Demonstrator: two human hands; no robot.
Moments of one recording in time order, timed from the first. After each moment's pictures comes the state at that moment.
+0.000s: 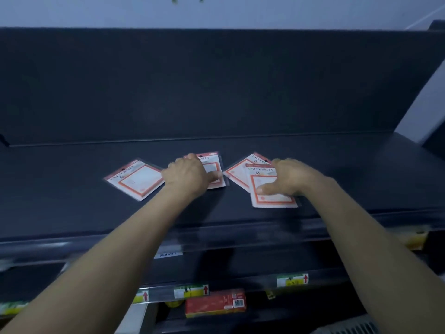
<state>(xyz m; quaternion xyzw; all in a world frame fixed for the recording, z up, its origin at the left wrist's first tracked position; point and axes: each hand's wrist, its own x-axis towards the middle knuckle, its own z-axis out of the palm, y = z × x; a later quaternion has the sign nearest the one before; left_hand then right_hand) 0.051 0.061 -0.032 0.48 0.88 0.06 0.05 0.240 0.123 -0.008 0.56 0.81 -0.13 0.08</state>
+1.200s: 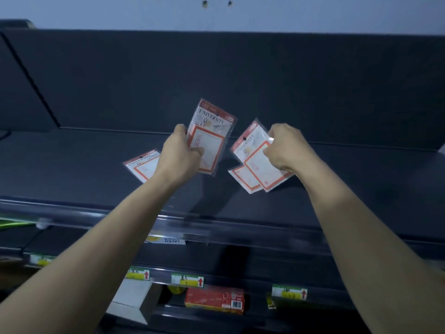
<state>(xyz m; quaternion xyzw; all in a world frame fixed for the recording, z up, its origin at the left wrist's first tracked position) 0.070 0.025 0.008 0.40 0.78 0.47 0.08 0.220 0.143 0.026 0.51 0.83 -0.16 -0.16</state>
